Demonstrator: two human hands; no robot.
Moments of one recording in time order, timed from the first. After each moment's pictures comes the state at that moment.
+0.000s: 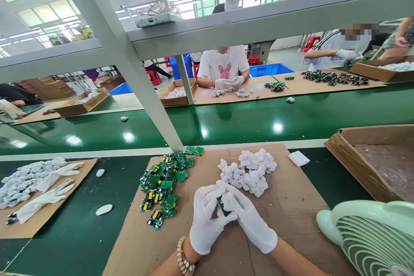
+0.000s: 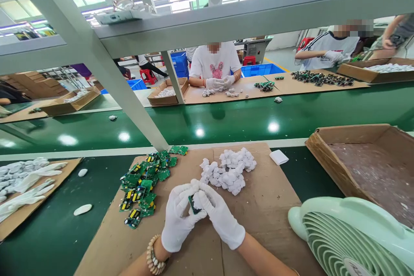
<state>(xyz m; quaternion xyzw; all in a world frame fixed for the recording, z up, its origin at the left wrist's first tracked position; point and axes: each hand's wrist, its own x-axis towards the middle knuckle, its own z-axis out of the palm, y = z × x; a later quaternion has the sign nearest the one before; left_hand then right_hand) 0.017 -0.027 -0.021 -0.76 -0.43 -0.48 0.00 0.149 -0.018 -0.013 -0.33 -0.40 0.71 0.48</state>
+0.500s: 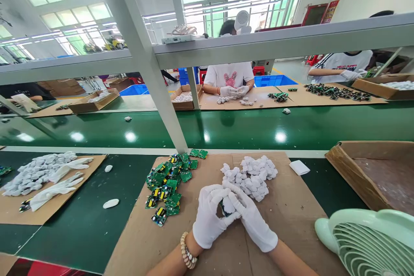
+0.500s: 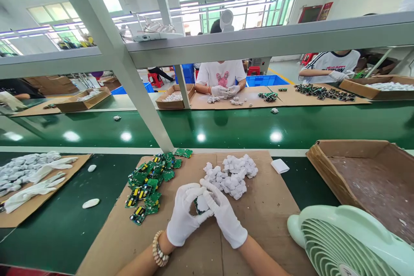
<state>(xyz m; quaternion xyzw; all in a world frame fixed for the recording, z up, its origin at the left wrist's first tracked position) 0.020 -0.026 -0.011 -0.76 -0.43 -0.48 0.01 0.155 -0.015 -0.010 -0.35 -0.42 0.69 0.48</state>
